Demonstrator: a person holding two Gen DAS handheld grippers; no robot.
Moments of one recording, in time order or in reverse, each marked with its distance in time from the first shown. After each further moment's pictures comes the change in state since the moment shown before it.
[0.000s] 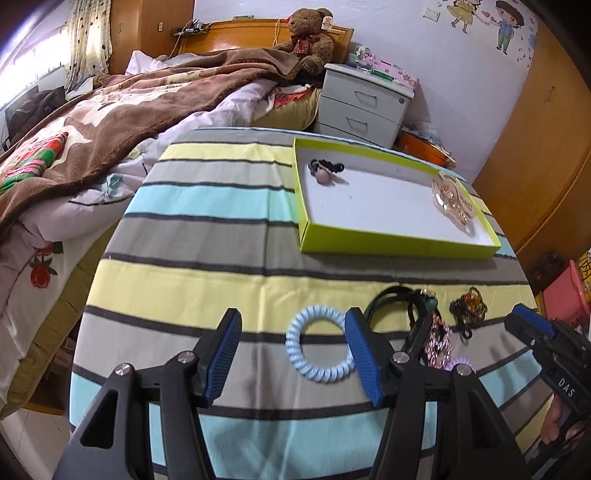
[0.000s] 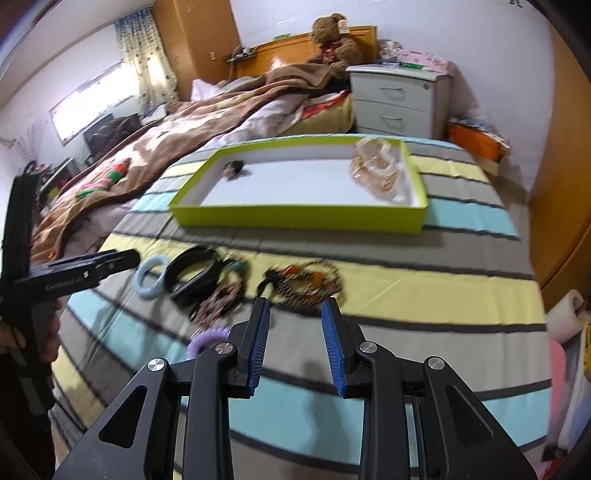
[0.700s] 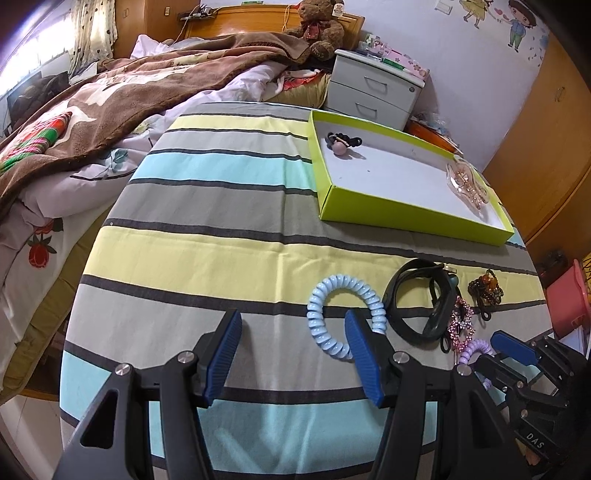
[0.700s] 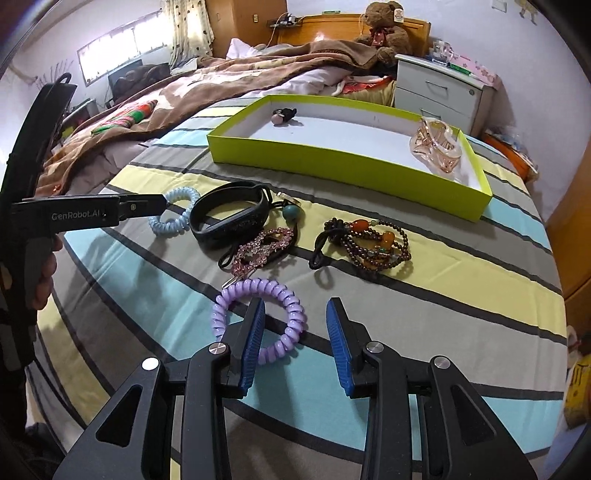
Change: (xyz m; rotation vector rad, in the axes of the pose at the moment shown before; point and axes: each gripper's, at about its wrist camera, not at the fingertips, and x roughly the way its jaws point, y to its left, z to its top) left arm 0.011 0.011 -0.017 -0.027 0.054 0.011; right arm 0.030 0.043 -0.022 -0.177 0.105 -0.012
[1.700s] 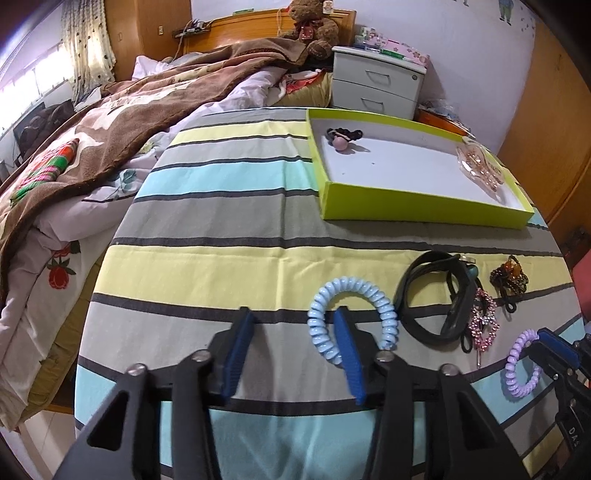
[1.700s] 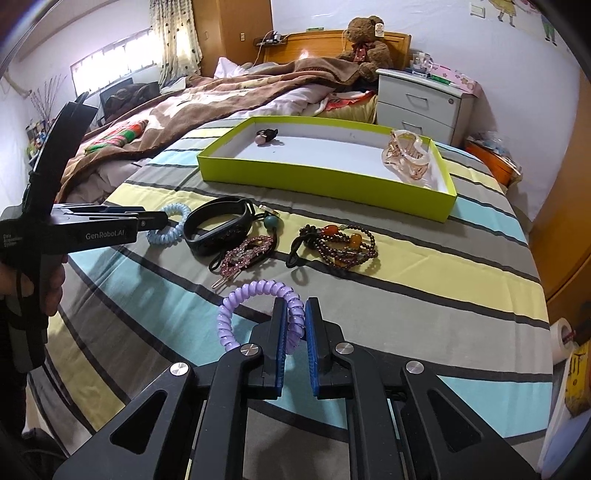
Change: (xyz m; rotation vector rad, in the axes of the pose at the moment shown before) left arm 0.006 -0.022 0.001 0.087 -0.017 0.112; right arm -0.024 -0.010 -0.010 0.038 -0.078 -0.036
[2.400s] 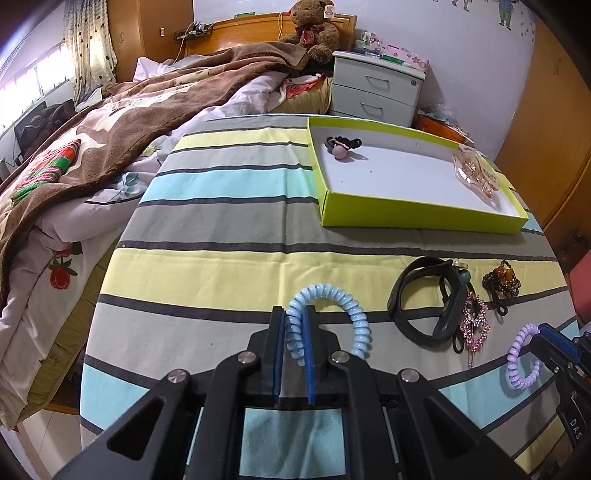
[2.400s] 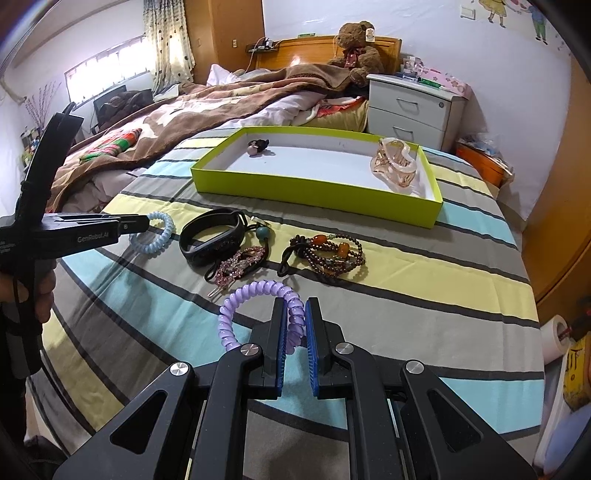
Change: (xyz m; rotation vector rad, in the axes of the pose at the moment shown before) left arm -0.009 0.005 0.002 -0.017 -0.016 -0.006; right arm -0.009 -0.004 0.004 0.019 -0.025 -0.024
